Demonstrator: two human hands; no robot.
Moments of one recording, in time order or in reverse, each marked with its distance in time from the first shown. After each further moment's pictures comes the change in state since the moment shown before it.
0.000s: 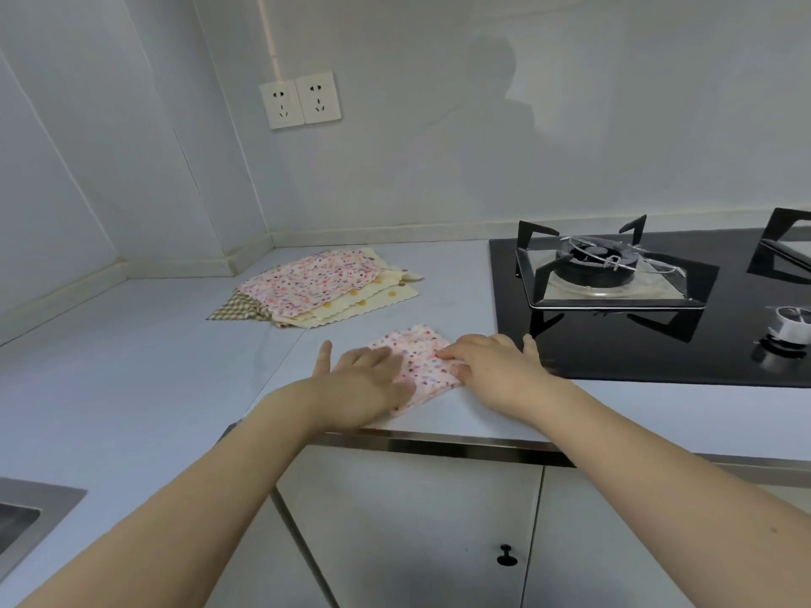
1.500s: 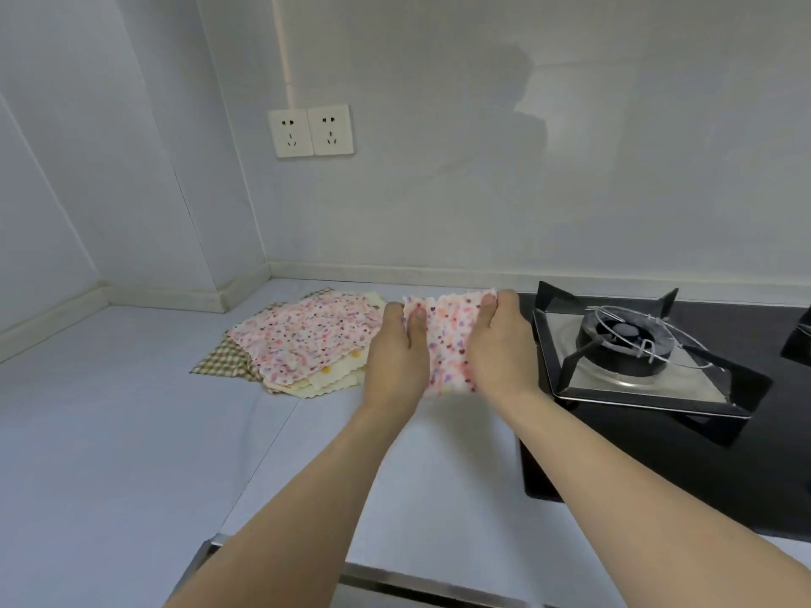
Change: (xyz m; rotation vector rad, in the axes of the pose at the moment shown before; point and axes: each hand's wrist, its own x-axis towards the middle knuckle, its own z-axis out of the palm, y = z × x) left_hand 0.104 0.033 -0.072 -1.035 0.832 -0.136; right_hand 0.107 -0.022 -0.071 0.643 0.736 0.249
